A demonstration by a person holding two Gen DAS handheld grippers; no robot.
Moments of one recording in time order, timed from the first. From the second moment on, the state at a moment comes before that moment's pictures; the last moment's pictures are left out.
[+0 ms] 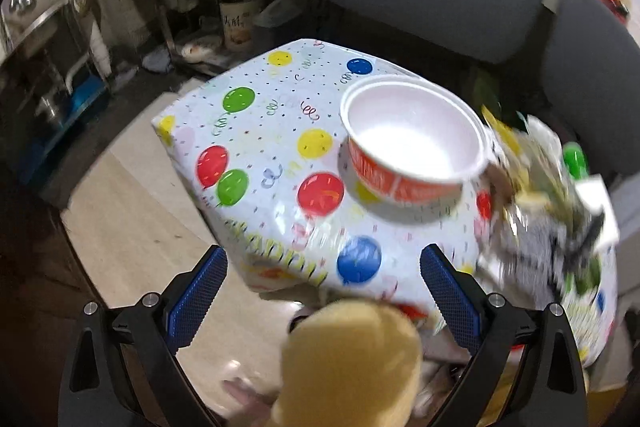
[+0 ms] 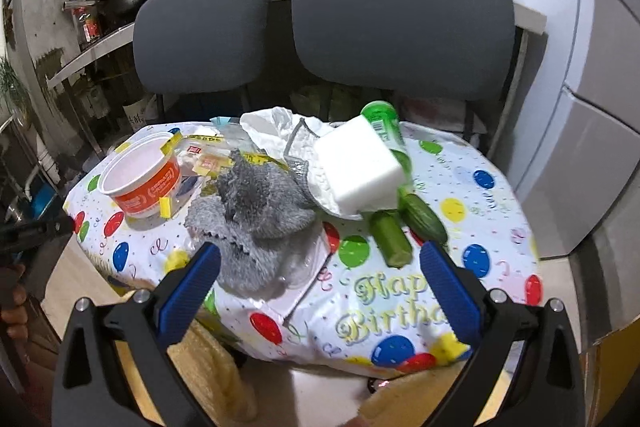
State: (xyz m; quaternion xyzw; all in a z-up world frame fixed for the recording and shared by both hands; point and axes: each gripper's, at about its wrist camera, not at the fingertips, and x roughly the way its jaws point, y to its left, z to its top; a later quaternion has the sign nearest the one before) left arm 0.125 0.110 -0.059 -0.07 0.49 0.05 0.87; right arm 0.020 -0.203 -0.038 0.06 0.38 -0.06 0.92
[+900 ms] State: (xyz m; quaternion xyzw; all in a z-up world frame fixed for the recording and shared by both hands) left arm 0.199 0.116 -0.112 -0.09 0.49 0.02 0.86; right arm 0.049 -0.200 -0.075 0.01 0.42 -0.10 0.90
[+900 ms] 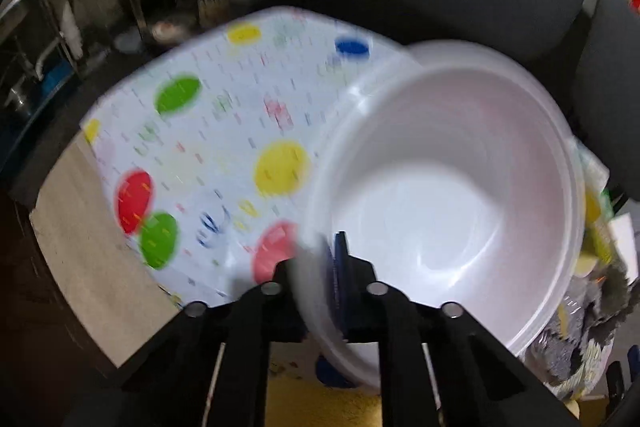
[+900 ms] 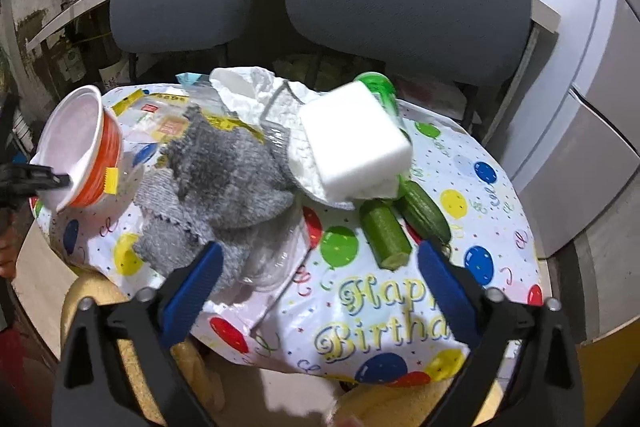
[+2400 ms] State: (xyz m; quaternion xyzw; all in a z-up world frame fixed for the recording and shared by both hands) left arm 0.138 -0.004 -0.020 -0.08 0.41 -0.19 0.89; right arm 0.091 -0.302 -0.094 0.18 0.36 -0.07 0.91
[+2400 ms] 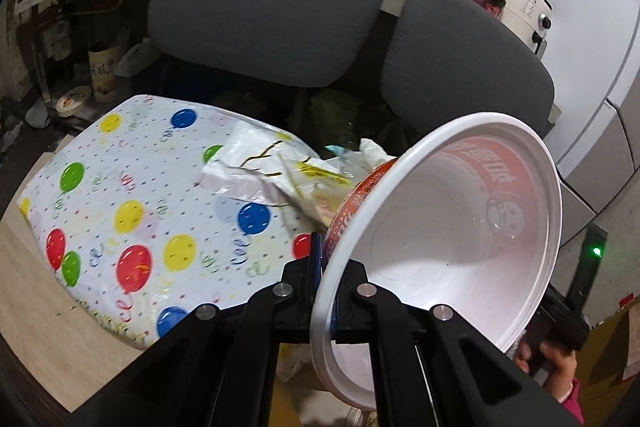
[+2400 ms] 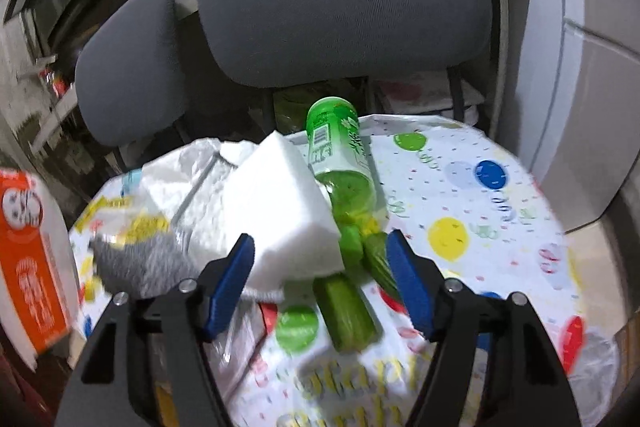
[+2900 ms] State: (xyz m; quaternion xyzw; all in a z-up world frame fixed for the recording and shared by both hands) left arm 0.139 -0.007 -0.022 -0.08 0.42 -0.18 0.89; right arm 0.099 -0.291 -0.092 0.23 0.34 -0.04 0.91
